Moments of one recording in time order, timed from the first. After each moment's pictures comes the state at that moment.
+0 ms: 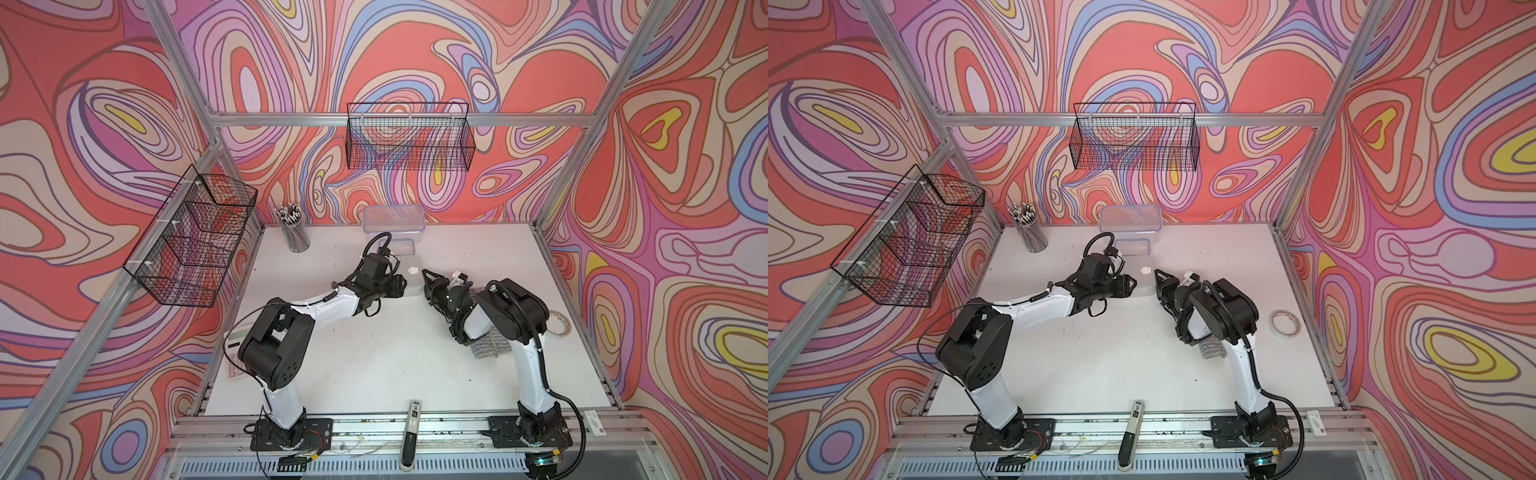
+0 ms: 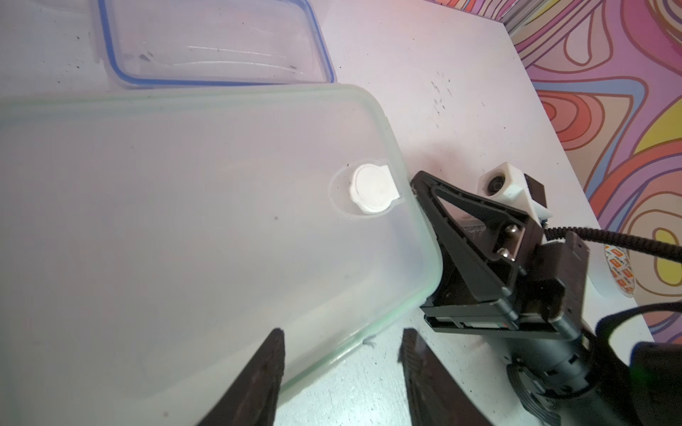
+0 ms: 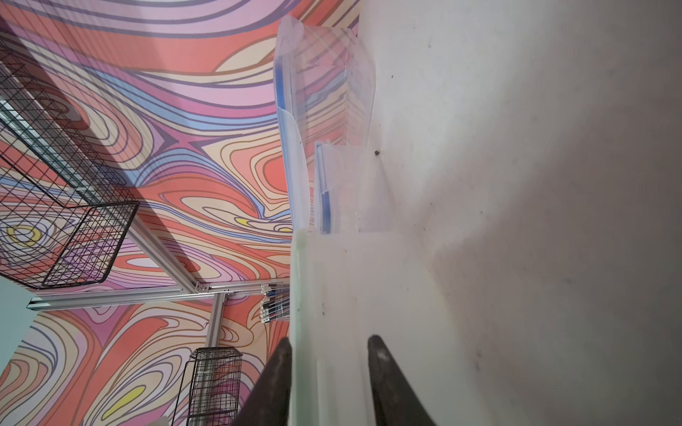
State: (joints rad) left arm -0.56 1.78 1.09 0.00 0.14 -0.49; right arm 0.46 2.22 0.77 1.39 0.01 1.57
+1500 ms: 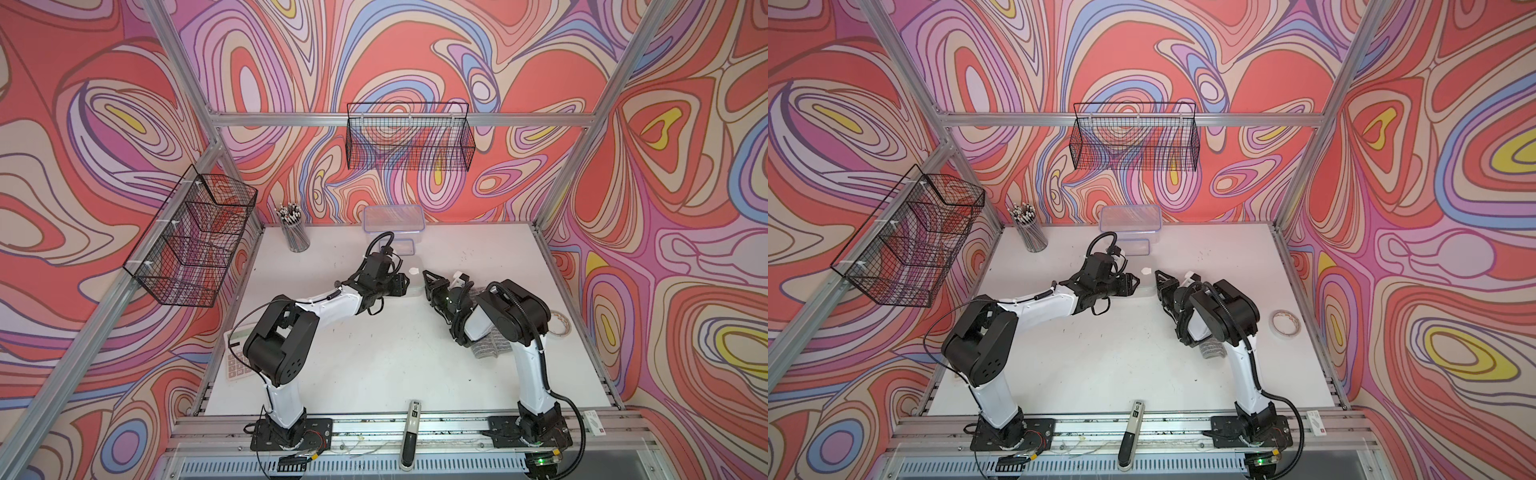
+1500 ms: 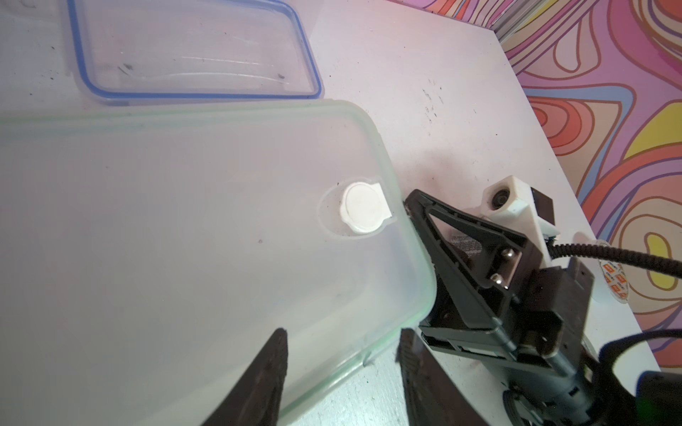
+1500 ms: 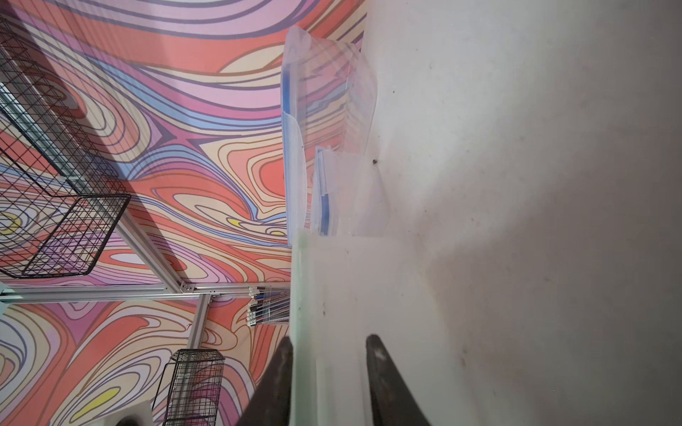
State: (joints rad) left arm -0.57 1.81 1.11 0.03 0.14 -0.50; right arm 0.47 2.20 0.75 1.38 0.06 1.49
